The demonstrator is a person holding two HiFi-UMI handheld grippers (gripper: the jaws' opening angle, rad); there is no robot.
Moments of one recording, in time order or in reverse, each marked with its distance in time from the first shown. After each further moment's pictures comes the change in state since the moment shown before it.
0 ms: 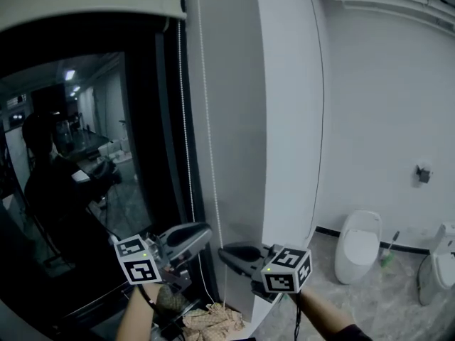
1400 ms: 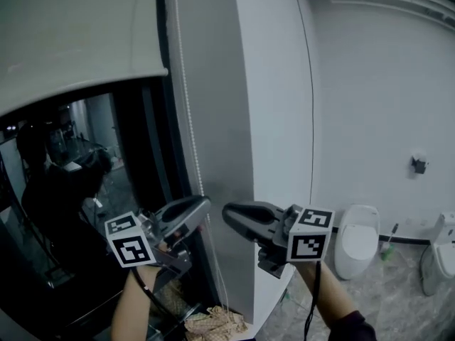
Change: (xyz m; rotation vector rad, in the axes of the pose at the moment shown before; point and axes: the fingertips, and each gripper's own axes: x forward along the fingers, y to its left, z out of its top) left arm 0.053 -0.015 0.062 0.018 -0.034 -0.060; right arm -0.043 -0.003 0.133 0.005 -0.261 0.093
